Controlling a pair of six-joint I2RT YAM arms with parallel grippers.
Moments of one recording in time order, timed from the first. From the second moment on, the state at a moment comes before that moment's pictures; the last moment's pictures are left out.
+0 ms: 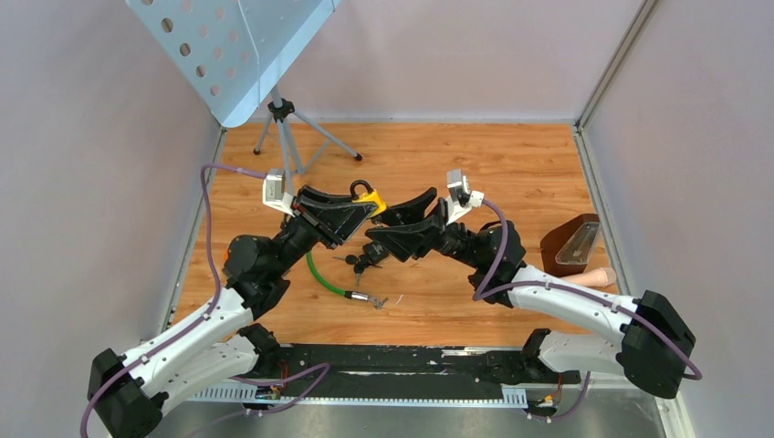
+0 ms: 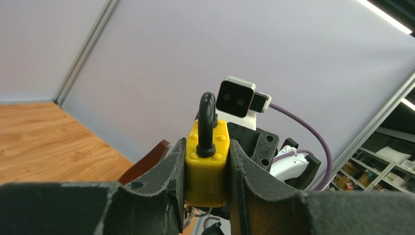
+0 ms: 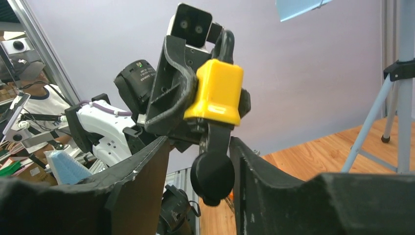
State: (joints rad) left arm -0.74 0.80 0.58 0.80 0.23 -0.87; right arm 0.93 1.17 0.67 1.03 -0.35 0.55
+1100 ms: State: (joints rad) left arm -0.74 0.80 0.56 0.83 0.18 -0.91; right arm 0.93 1.18 0.65 1.05 -0.34 0.57
